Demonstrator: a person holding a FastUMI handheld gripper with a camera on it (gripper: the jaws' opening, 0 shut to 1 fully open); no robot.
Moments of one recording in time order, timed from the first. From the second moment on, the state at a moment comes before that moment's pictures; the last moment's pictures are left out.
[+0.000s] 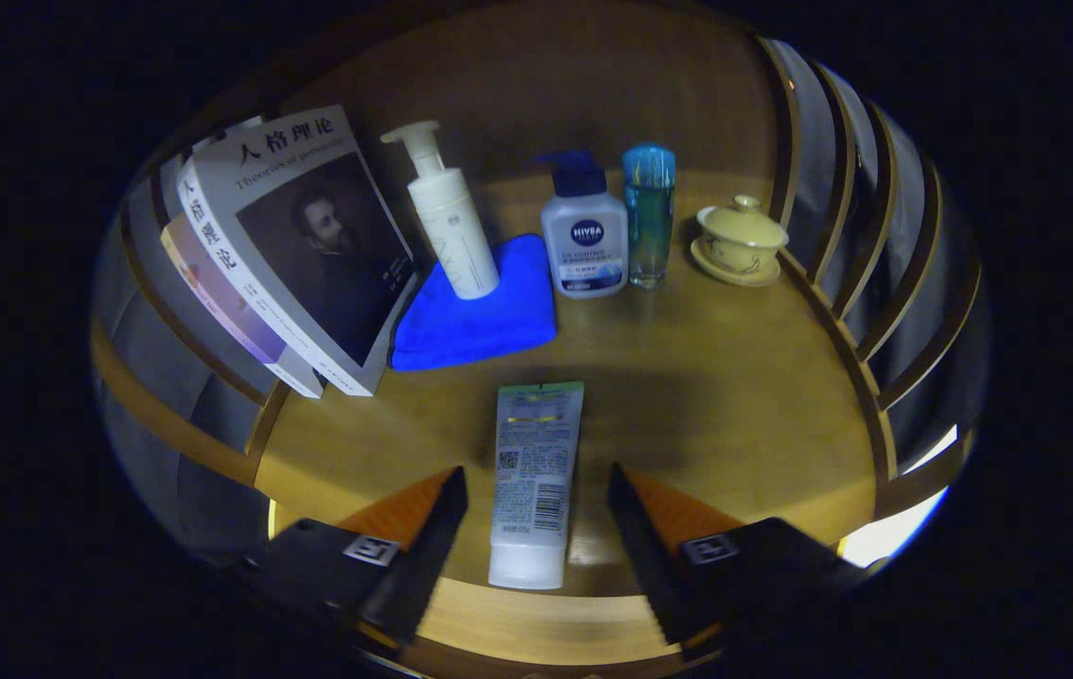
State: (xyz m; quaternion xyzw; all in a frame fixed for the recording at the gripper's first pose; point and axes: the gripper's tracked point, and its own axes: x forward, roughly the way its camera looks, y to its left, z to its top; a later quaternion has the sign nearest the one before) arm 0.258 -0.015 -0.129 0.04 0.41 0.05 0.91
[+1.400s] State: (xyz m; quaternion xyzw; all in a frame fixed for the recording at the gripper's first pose) arm 0.028 -0.015 -0.015 -0.02 0.00 0.03 1.00
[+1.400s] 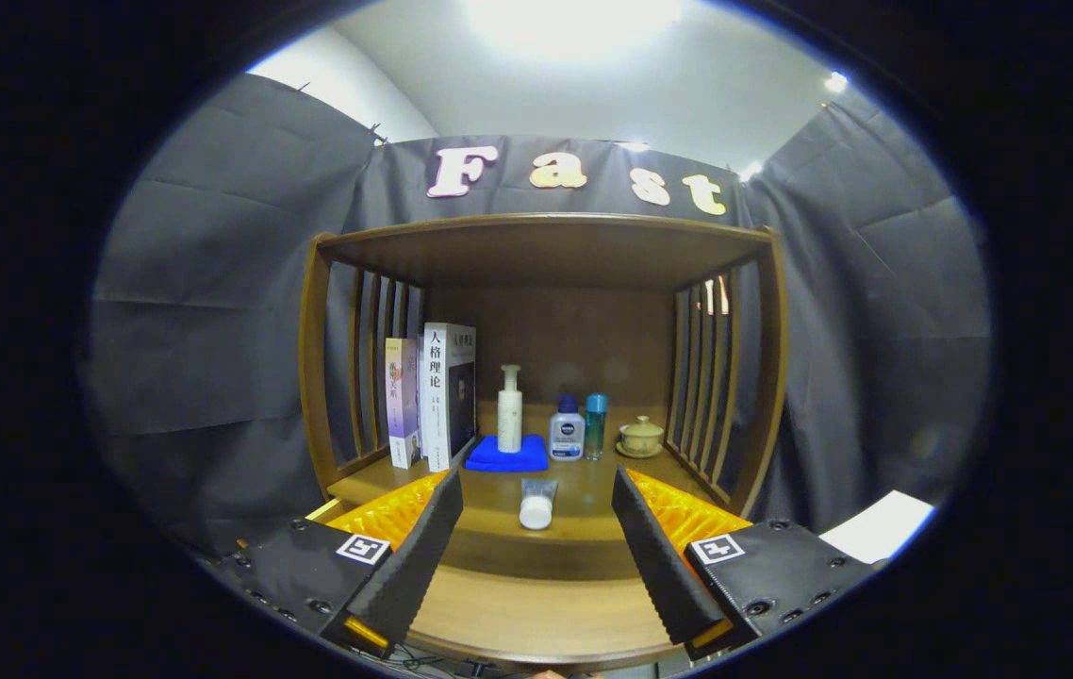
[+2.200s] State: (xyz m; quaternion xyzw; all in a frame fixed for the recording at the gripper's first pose) arm -0.062 -0.018 -0.169 0.05 0.10 0.01 0.99
